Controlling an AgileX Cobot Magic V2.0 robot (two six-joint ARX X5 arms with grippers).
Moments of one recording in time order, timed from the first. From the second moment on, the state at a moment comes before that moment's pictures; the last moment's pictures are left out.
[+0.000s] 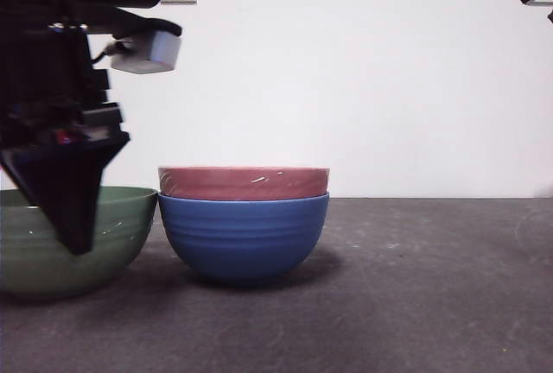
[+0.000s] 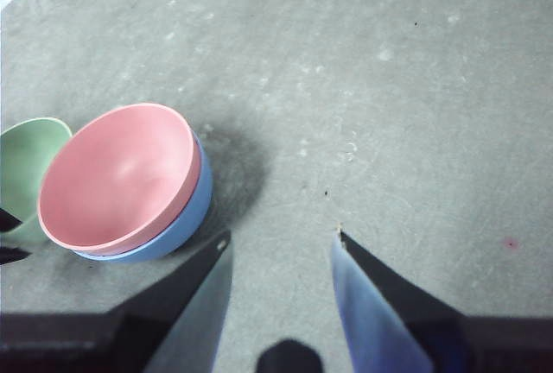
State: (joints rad) left arm -0.69 1.41 0.91 -0.79 -0.13 0.08; right arm 0.11 0.82 0.86 -0.66 -0.39 -0.01
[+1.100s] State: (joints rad) left arm -0.27 0.81 1.14 -1.07 0.01 0.03; right arm 0.82 1.64 1.41 -0.81 -0.20 -0.23
